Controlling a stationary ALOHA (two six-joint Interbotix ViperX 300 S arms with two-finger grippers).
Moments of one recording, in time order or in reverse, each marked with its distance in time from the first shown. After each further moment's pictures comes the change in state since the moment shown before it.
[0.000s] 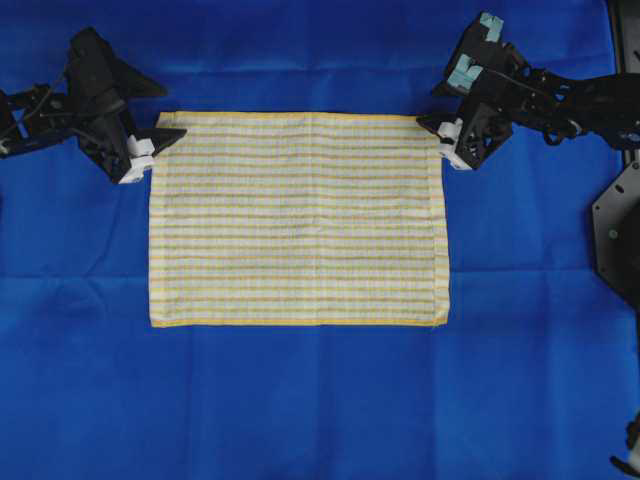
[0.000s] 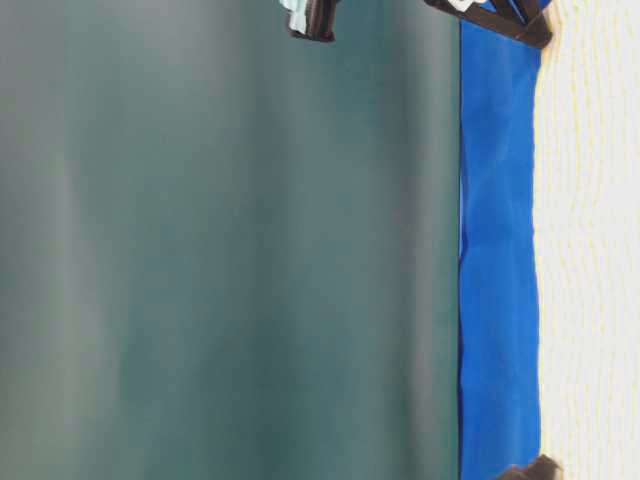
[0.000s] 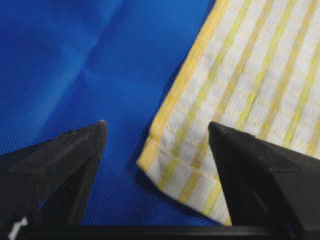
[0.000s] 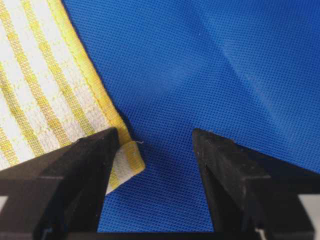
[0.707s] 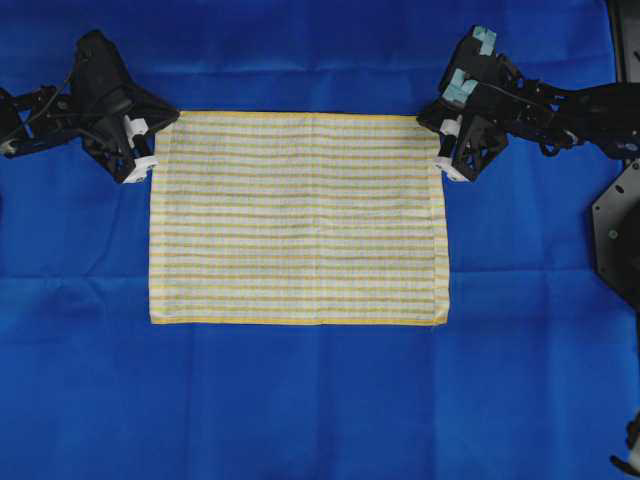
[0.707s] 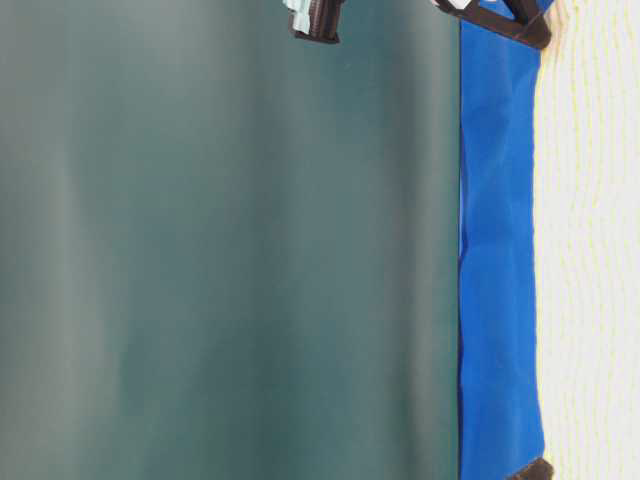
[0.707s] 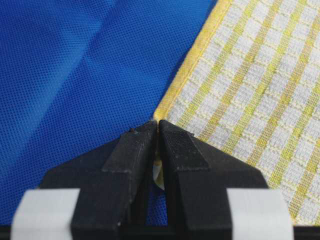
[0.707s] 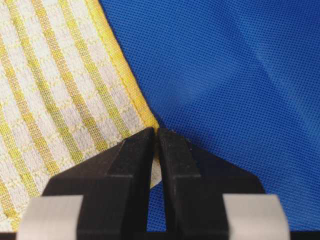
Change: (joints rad) left arm 0.006 0.023 -0.011 -0.002 0.003 -0.009; right arm 0.052 0.002 0.003 0.011 -0.006 -0.002
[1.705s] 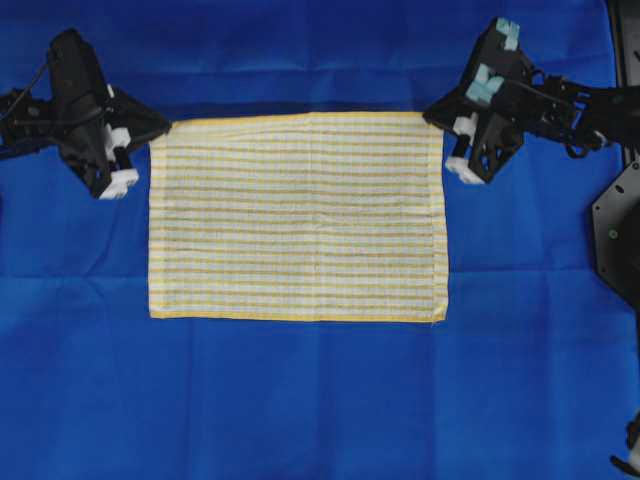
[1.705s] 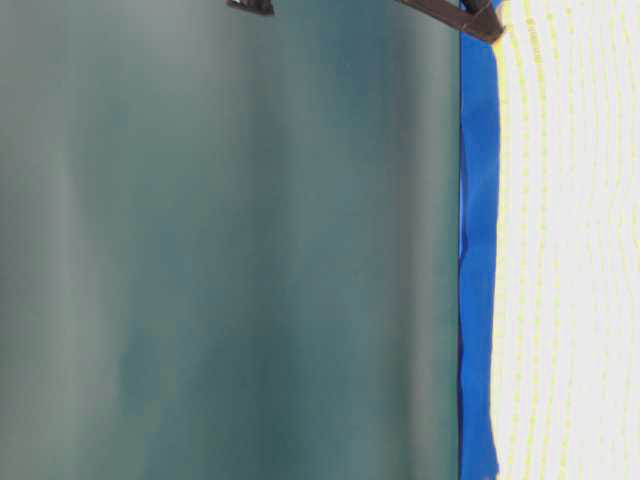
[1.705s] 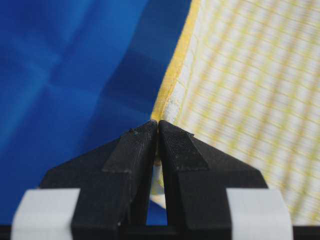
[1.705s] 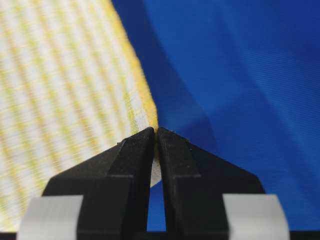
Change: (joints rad) left arm -0.135 -0.311 0.048 -0.011 0.218 -0.072; right arm 0.061 -0.206 0.041 0.003 0.086 0.014
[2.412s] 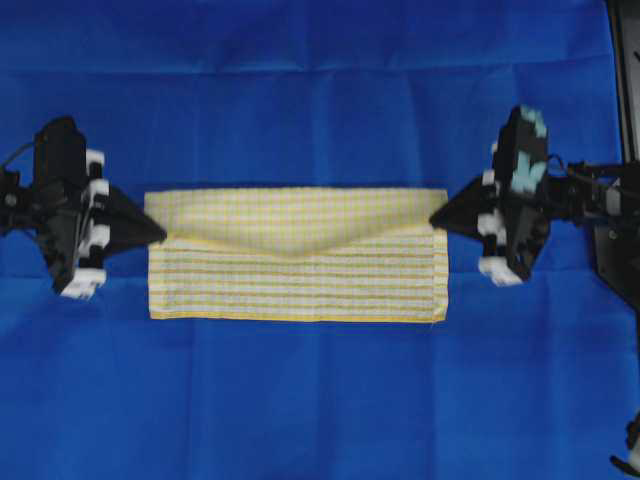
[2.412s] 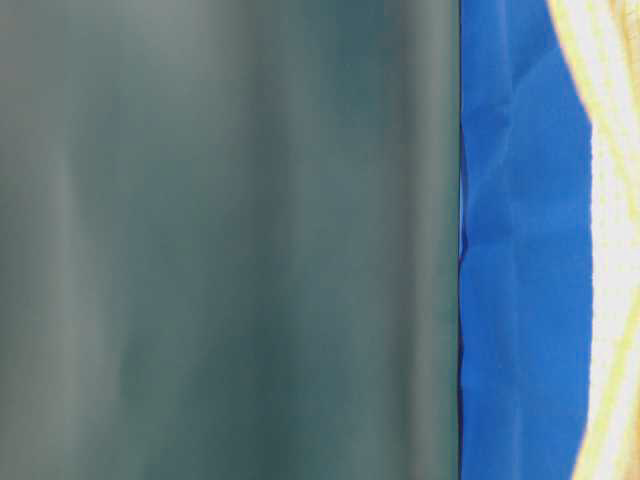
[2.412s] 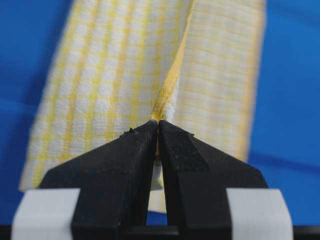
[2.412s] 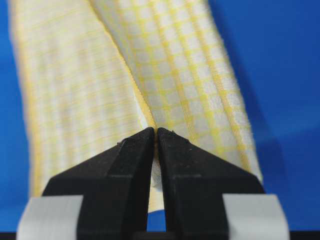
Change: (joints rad) left arm -0.423 -0.109 0.048 -0.002 0.011 -0.279; right arm 0.422 -0.178 0.106 0.044 0.000 0.282
